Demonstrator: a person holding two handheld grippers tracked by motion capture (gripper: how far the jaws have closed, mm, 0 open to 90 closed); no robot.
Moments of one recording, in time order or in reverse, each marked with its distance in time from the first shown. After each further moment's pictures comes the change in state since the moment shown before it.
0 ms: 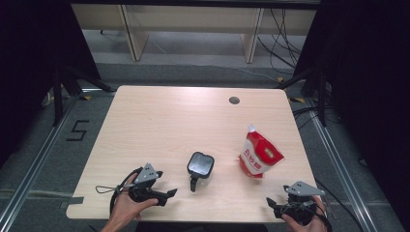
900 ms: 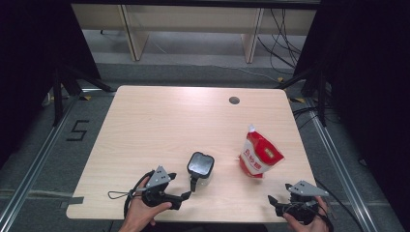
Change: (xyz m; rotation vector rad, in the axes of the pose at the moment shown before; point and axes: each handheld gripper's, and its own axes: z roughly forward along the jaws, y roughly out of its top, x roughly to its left) left arm -0.039 0.019 0.014 -0.090 -0.040 -0.033; right arm 0.000 0.001 -0.005 -0.022 -0.022 0.041
